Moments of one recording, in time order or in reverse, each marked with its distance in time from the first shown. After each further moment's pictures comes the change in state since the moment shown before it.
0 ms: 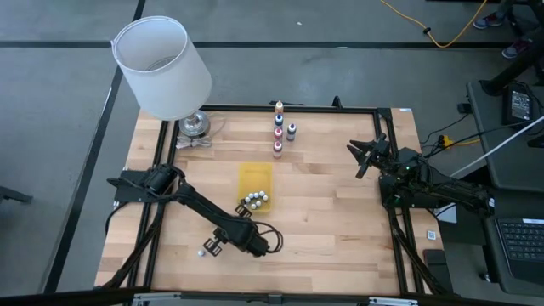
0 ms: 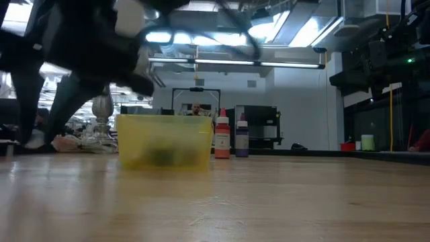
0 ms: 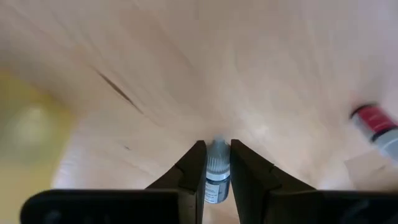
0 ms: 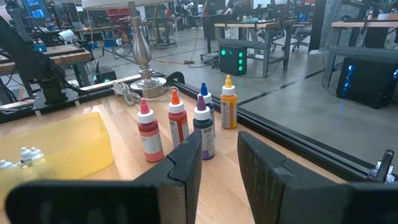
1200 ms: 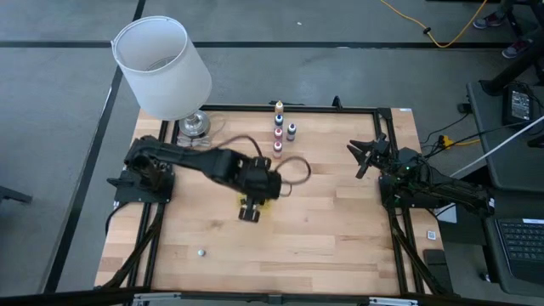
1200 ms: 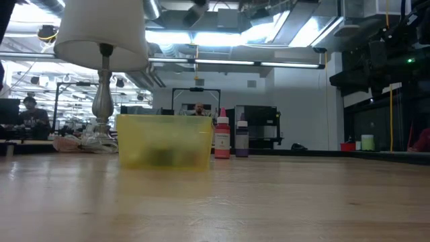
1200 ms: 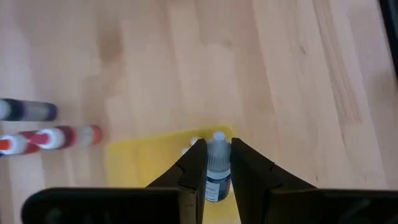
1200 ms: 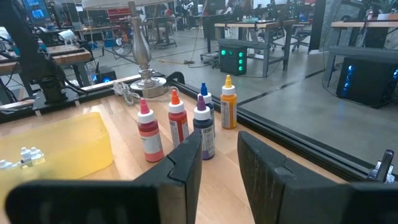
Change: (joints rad) left arm 0.270 -0.299 0.331 0.160 -0.132 -0.168; right arm 0.000 0.000 0.000 0.000 0.000 0.000
